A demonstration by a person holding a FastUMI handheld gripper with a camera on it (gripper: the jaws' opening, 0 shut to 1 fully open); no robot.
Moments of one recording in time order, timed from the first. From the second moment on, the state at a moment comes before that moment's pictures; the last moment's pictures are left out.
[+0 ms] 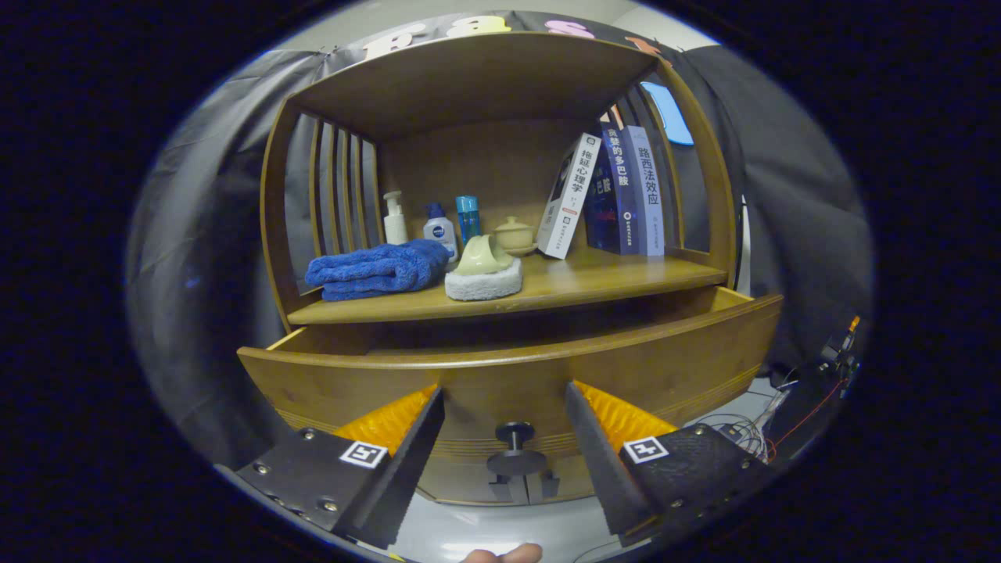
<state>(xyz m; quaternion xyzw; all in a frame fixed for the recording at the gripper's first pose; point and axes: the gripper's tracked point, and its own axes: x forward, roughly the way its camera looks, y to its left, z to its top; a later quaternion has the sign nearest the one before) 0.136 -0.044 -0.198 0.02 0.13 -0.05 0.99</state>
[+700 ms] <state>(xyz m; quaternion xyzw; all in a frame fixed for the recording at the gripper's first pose) 0.177 -0.046 -0.201 0.03 0.13 -0.05 0.99</state>
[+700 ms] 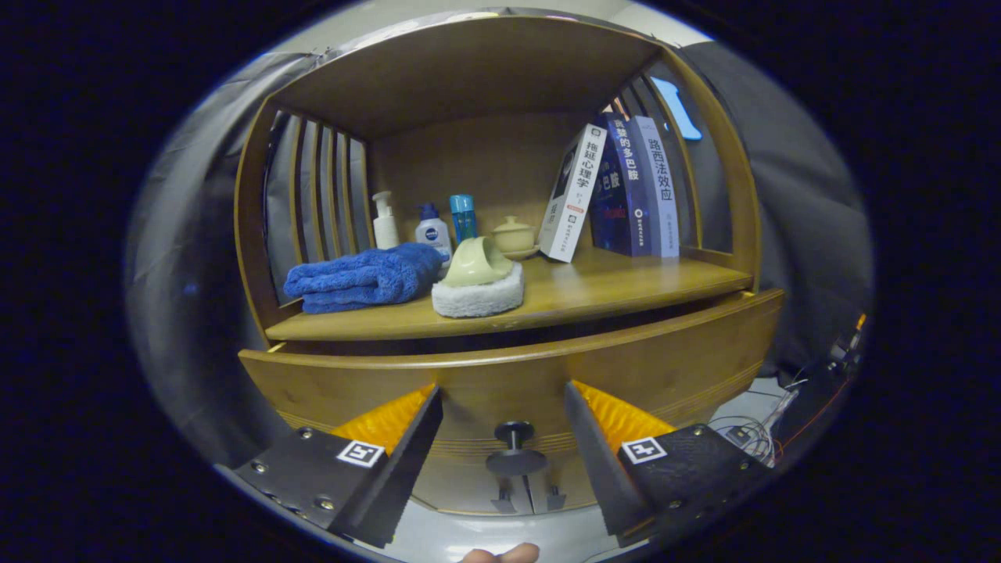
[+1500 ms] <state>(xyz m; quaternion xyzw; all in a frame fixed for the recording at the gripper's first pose) 0.203 -0.049 -0.207 0.04 0.13 -0.05 0.99</state>
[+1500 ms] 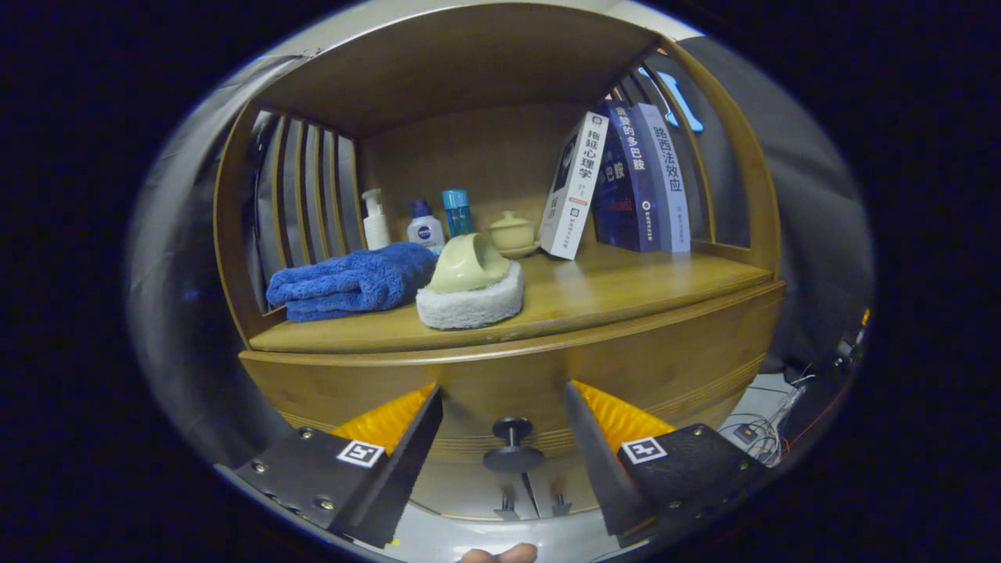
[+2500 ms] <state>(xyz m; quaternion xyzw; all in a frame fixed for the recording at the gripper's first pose) 0.160 -0.032 -0.102 0.00 0.07 -0.04 1.00</state>
